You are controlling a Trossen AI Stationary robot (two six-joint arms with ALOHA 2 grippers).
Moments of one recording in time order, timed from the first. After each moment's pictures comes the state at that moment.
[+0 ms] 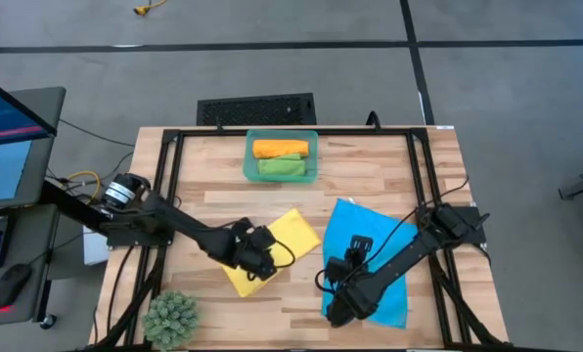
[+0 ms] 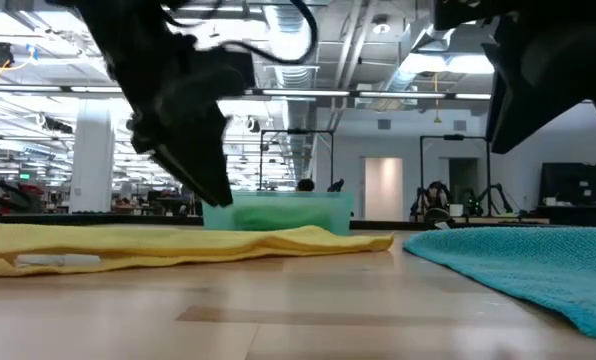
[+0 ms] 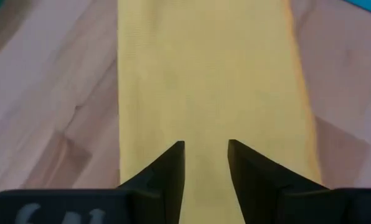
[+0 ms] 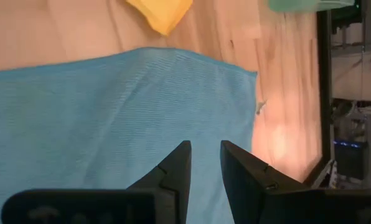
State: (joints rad) left arm -0.39 1.76 1.06 -0.51 -0.48 -0.86; right arm 0.66 2.09 1.61 -1.50 0.58 0.94
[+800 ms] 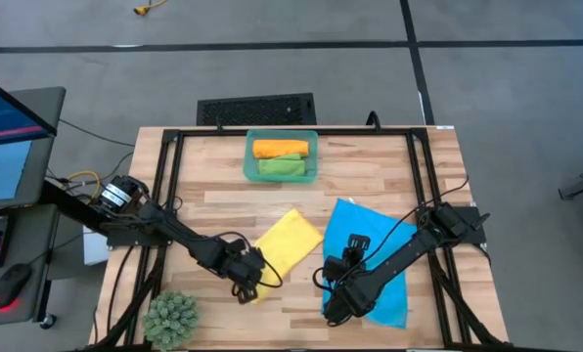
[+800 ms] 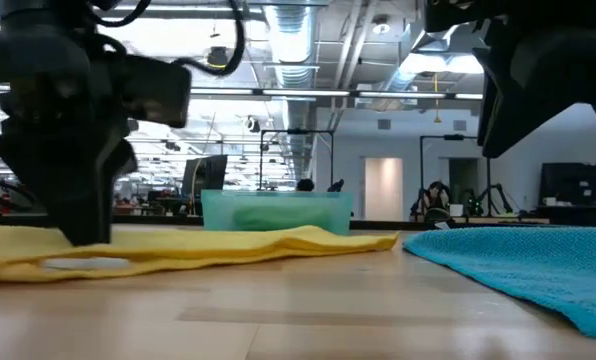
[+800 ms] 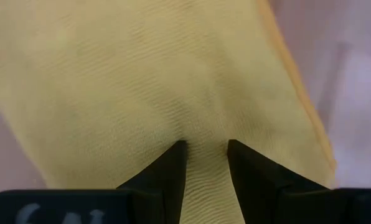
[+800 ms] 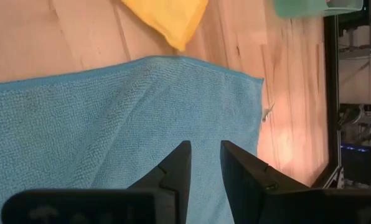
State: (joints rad) left arm -0.49 1.75 0.93 -0.39 -0.10 -0.82; right arm 0.64 2.09 1.61 -1.48 0.58 0.91
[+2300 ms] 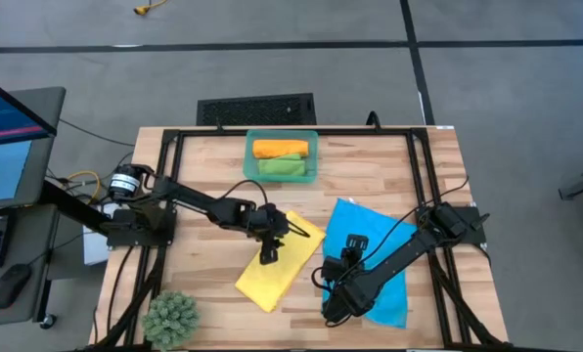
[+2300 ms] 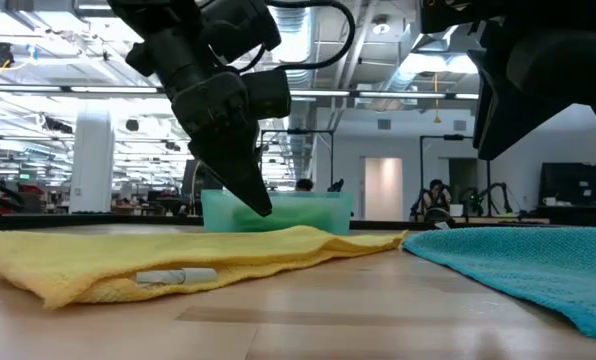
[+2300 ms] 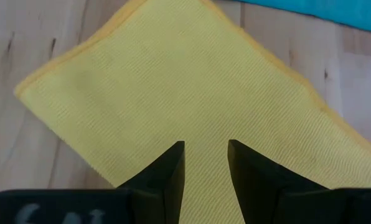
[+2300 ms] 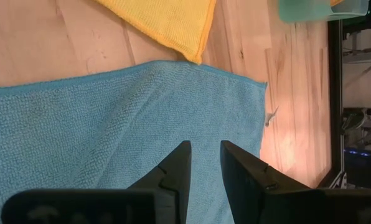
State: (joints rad) left arm -0.11 1.75 0.96 -0.15 0.03 -0.24; right arm 0.64 2.09 1.61 -1.45 0.58 0.88
